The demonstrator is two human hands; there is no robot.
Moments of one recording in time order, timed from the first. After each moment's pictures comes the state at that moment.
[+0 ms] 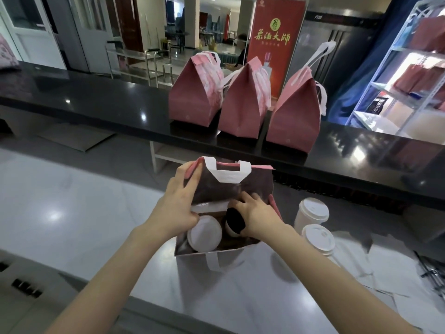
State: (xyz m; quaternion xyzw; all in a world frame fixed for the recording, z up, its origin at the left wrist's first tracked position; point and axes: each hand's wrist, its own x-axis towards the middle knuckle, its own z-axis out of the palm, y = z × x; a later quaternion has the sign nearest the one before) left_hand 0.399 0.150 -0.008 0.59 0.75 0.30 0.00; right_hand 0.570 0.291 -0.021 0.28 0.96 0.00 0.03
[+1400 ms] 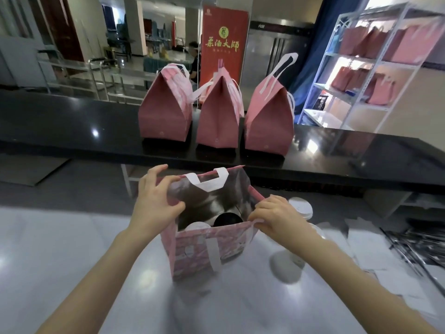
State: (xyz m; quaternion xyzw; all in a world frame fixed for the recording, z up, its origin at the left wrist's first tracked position) left_hand 0.321 0.194 -0.012 0.55 0.74 0.39 0.00; right_hand 0.607 0.281 0.013 0.26 0.95 0.04 -0.18
